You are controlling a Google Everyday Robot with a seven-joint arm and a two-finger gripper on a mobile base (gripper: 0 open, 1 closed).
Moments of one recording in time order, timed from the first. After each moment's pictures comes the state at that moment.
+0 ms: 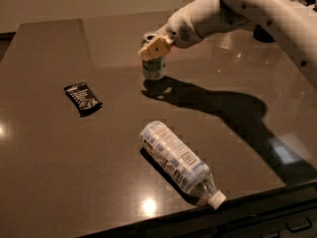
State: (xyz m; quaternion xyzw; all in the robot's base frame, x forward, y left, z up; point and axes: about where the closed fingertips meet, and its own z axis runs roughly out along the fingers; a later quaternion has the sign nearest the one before) arm 0.658 0.001 0.944 -0.50 0.73 0.24 0.39
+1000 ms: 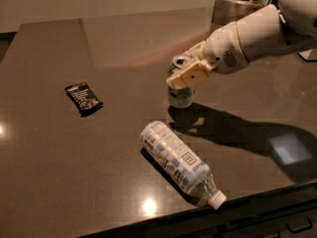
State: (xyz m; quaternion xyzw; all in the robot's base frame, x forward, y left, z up) arm 0.547 -0.068 0.940 -0.52 0.73 0.25 0.37
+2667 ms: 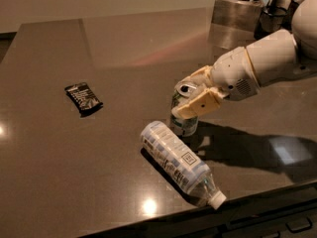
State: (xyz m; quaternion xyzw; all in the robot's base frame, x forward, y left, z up) arm 0.480 -0.071 0.916 -0.56 0.70 0.29 0.34
